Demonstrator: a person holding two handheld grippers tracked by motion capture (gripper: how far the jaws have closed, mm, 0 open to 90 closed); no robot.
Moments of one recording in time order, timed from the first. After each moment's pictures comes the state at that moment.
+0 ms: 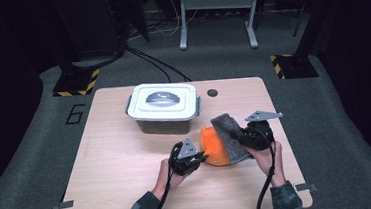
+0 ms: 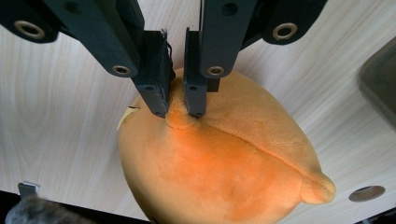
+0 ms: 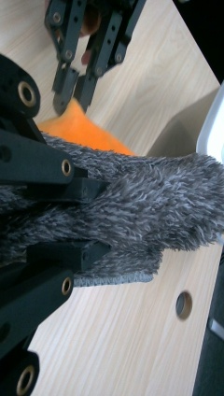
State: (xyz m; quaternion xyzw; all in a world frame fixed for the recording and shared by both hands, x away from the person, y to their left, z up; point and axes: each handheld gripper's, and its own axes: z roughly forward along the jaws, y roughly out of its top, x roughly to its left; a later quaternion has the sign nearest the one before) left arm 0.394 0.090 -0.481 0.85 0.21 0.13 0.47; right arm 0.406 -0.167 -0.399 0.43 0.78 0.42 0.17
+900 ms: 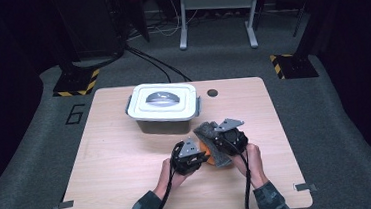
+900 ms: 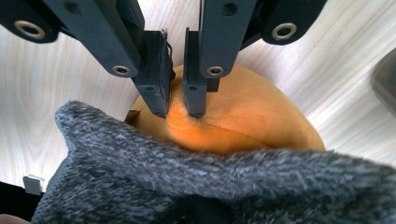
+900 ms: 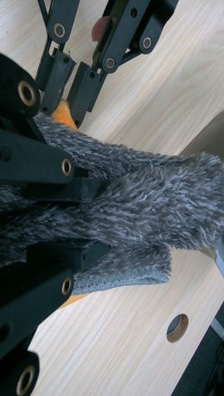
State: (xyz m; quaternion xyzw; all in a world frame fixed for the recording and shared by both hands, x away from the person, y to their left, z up) left arm 0.397 0.088 -0.484 0.84 0.23 0.11 0.48; right arm 0.409 -0.102 -0.423 0.37 0.84 0.33 0.23
